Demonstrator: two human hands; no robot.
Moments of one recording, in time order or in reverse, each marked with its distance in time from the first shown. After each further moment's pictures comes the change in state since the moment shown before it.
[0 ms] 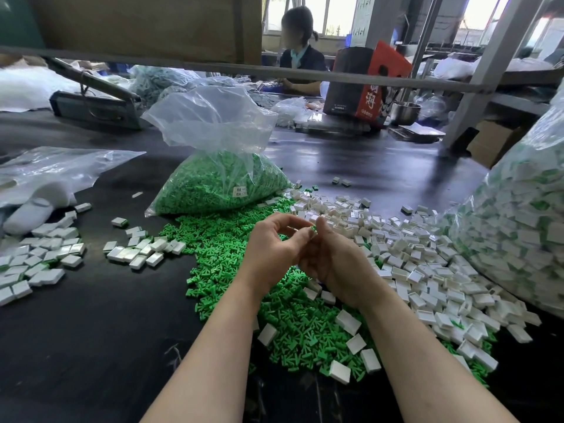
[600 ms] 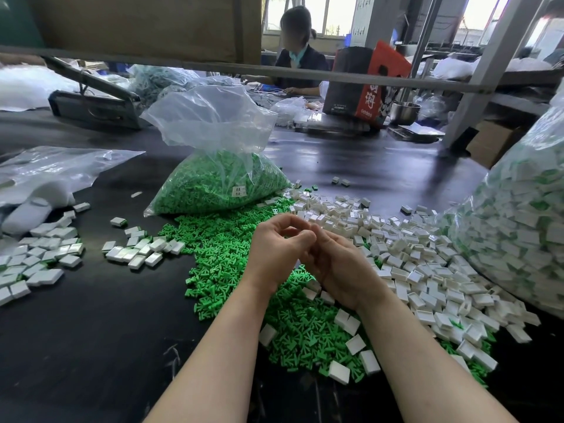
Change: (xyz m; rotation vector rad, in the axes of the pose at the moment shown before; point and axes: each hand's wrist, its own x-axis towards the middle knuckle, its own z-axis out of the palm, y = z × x) left_hand 0.004 -0.005 0.010 -0.113 0.028 -0.054; right_hand -0.004 -0.002 0.003 0.105 -0.034 -0.041
